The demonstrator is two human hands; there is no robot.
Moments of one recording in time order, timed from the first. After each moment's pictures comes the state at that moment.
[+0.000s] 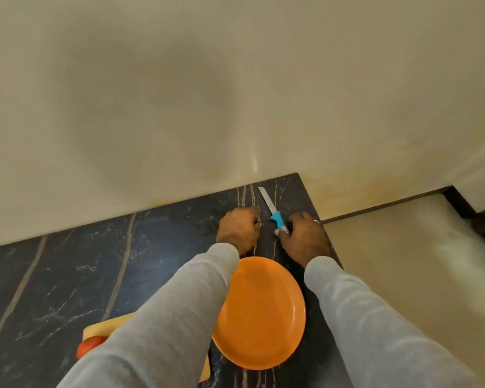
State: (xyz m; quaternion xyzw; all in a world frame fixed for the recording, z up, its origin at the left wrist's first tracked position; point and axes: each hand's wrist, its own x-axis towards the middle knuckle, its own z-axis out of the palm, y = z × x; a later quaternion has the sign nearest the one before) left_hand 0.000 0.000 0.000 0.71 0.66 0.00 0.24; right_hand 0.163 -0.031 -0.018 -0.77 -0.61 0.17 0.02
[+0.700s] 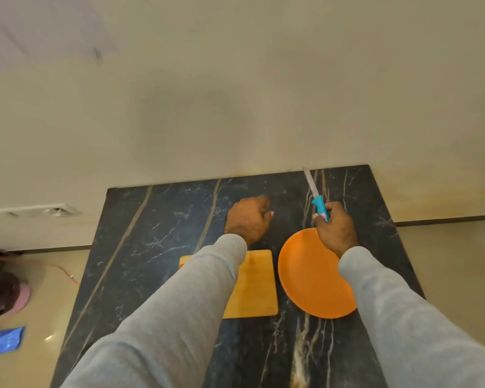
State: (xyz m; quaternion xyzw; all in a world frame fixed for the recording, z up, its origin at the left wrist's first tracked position) left_hand -0.160 -0.119 0.058 0.66 0.72 0.12 0.20; right_hand 0.060 -0.109 0.041 -0.71 -0.54 0.38 0.25
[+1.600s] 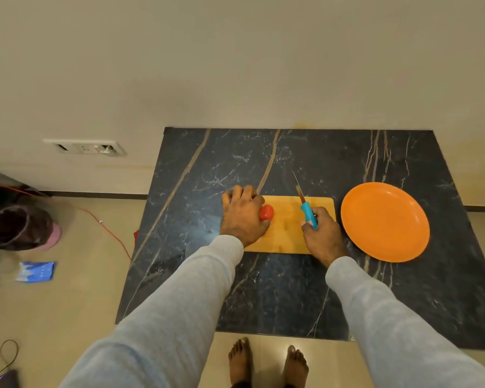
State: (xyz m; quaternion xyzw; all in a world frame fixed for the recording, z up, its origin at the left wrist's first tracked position) left_hand -0.307 -0.298 0.002 0.67 0.73 0.05 0.08; right_hand -0.100 -0.281 0.010 -0.69 -0.59 0.40 0.14
